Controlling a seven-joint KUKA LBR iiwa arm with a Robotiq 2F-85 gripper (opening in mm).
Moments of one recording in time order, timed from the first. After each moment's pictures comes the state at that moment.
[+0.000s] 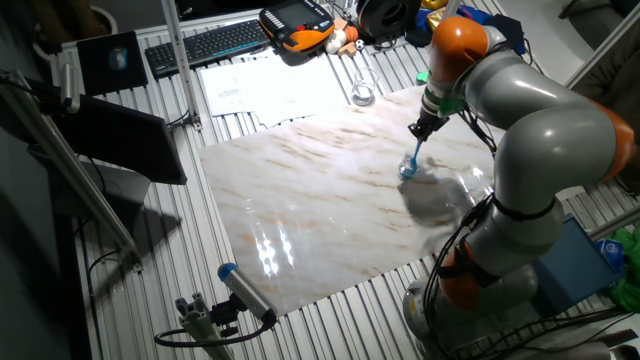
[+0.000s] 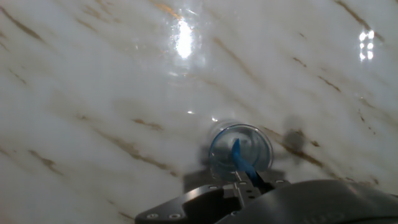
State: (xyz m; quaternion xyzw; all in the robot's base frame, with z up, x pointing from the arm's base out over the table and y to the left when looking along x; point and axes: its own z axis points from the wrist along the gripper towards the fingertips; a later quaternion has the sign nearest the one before) arm 0.467 -0.096 0.208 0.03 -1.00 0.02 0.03
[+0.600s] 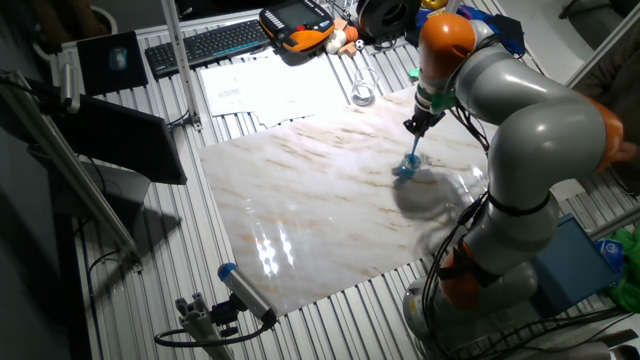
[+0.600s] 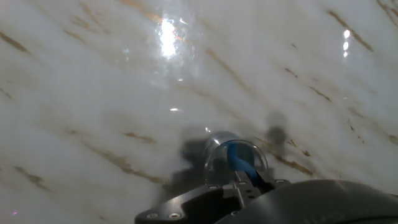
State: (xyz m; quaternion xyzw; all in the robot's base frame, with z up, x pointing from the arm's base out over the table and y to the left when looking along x) arm 0.482 -0.100 0.205 0.03 -1.00 0.05 0.03
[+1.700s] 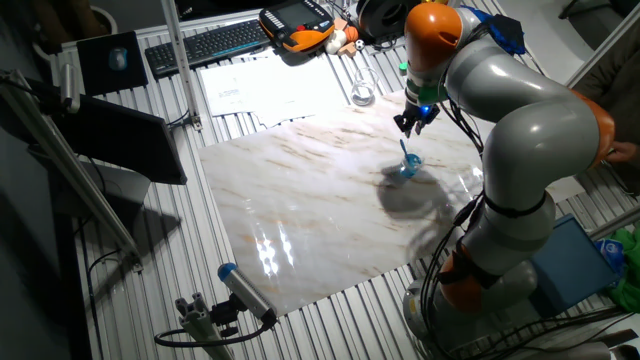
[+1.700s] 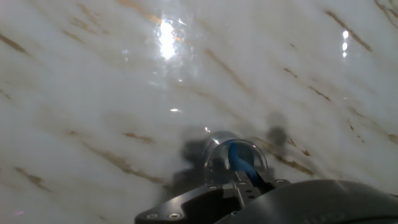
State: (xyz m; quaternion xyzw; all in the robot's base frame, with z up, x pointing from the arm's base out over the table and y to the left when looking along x) arm 0.481 -0.061 0.234 -0.01 -1.00 0.05 0.06
